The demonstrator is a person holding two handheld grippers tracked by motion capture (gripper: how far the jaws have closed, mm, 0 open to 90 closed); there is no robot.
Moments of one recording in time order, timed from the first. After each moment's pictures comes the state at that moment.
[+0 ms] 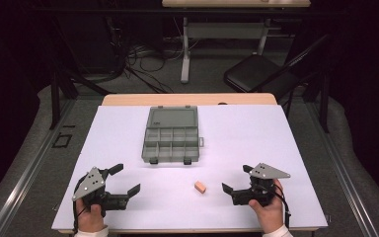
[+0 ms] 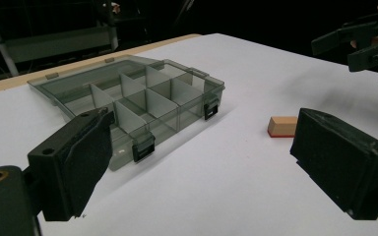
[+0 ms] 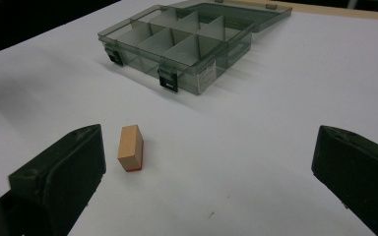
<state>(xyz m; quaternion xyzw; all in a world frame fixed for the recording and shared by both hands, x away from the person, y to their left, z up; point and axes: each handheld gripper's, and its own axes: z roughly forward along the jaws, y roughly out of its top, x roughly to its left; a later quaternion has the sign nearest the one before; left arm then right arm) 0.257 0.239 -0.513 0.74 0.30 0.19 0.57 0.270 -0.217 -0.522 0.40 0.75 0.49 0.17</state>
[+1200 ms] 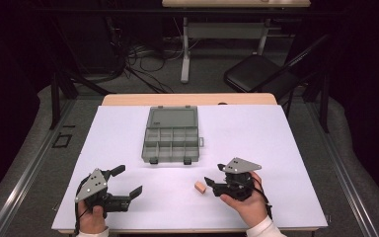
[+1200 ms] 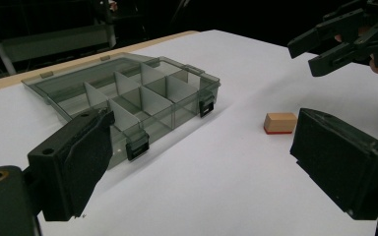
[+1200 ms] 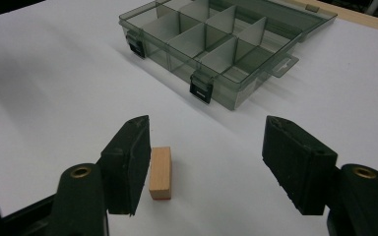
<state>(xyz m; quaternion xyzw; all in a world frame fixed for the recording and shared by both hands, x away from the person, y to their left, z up) 0.254 0.234 -0.514 0.75 0.29 0.19 0.56 0.282 -0.159 -0.506 0.35 0.80 0.45 0.18</state>
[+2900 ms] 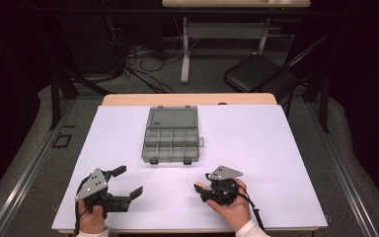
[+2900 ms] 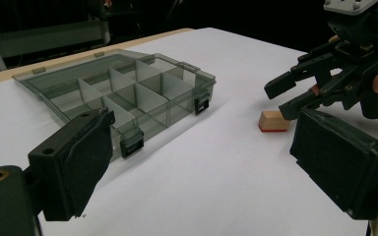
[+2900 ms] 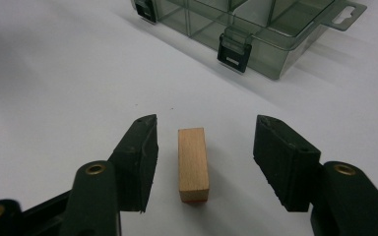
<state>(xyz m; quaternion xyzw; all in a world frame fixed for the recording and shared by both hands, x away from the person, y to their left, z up) 0.255 0.234 -0.515 0.75 0.29 0.18 0.56 0.284 -0.130 -0.550 0.37 0.81 0.43 0.16</state>
